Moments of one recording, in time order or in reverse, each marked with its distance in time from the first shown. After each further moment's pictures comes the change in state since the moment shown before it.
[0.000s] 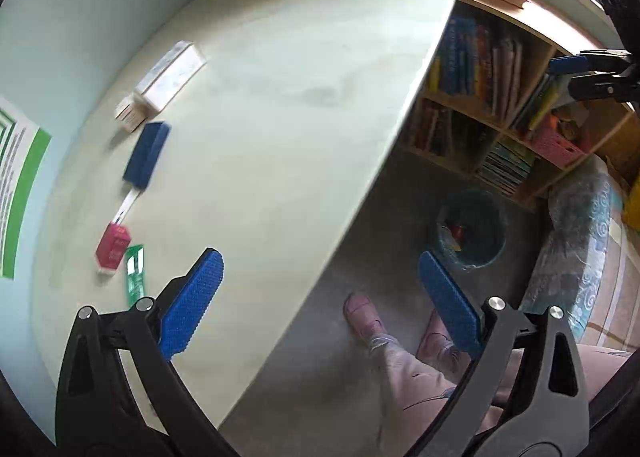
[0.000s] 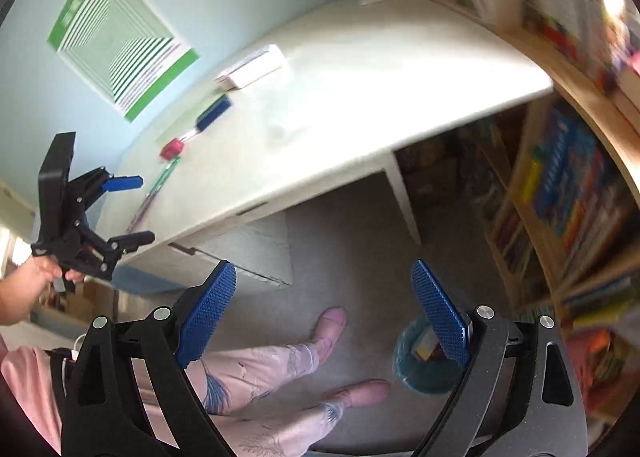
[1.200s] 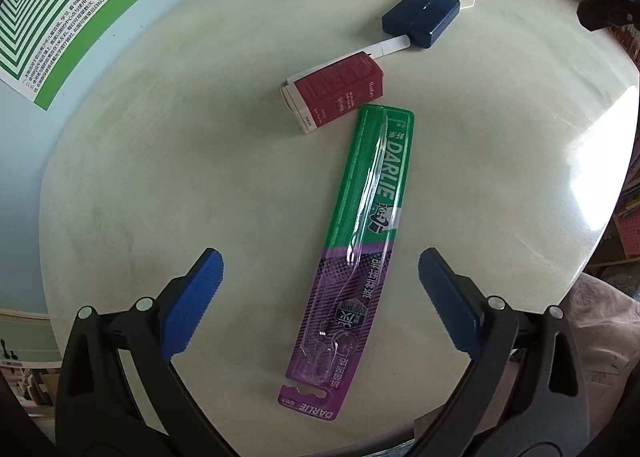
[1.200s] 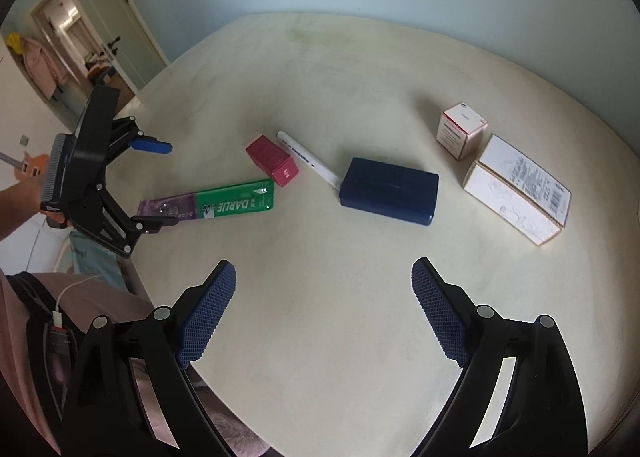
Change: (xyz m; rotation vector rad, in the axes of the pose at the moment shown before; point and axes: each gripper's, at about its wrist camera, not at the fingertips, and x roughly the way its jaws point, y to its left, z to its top) left arm 0.056 0.217 -0.109 -0.429 0.163 0.156; right arm 0.240 0.239 0.226 -0.784 0.309 0.196
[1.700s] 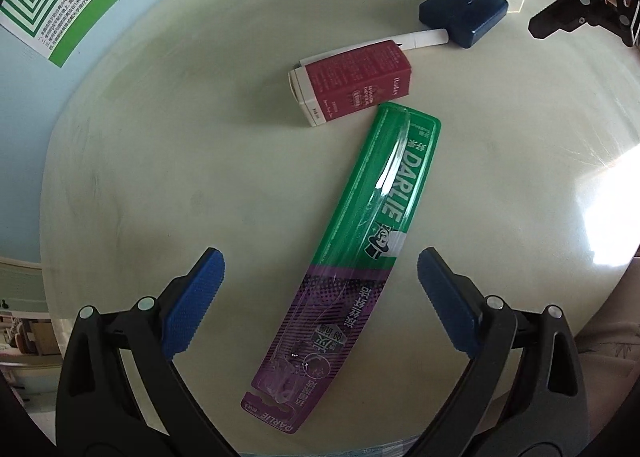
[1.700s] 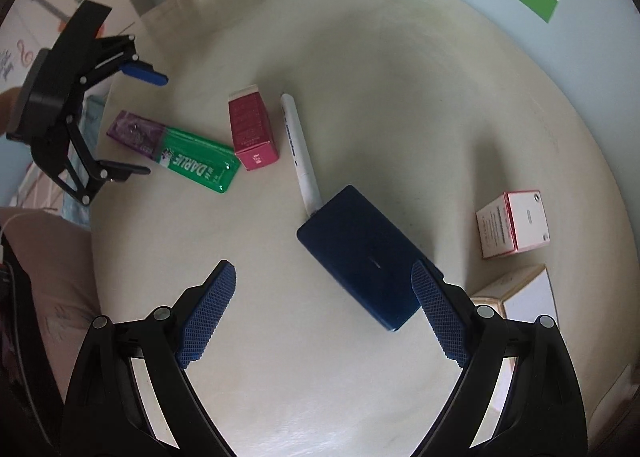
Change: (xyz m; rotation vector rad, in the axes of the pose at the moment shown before) left arm 0.022 -0.011 0.018 -0.152 0.083 0.053; right arm 0.084 -0.025 0.056 -0.483 0.208 0.062
